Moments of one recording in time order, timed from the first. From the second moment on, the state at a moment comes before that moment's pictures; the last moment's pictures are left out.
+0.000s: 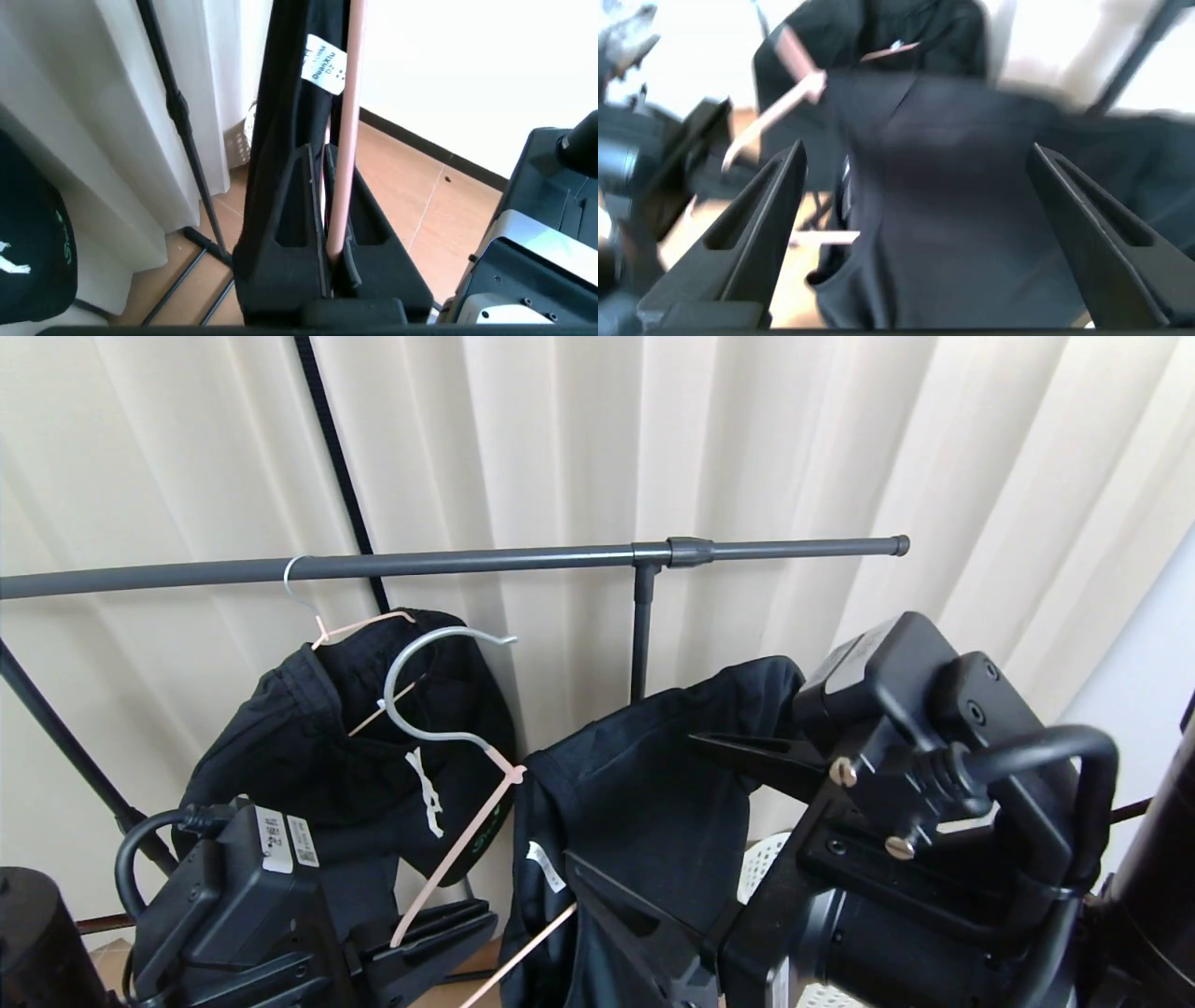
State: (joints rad) left arm -0.76 1.30 -0.20 -0.88 -0.15 0.03; right arm 1.16 1.50 -0.80 -0.49 -0.36 0.00
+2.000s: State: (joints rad) left arm -0.80 1.32 -0.09 -0.88 -0.18 0.20; right arm 0.67 1.79 -1.54 0.79 0.60 -0.96
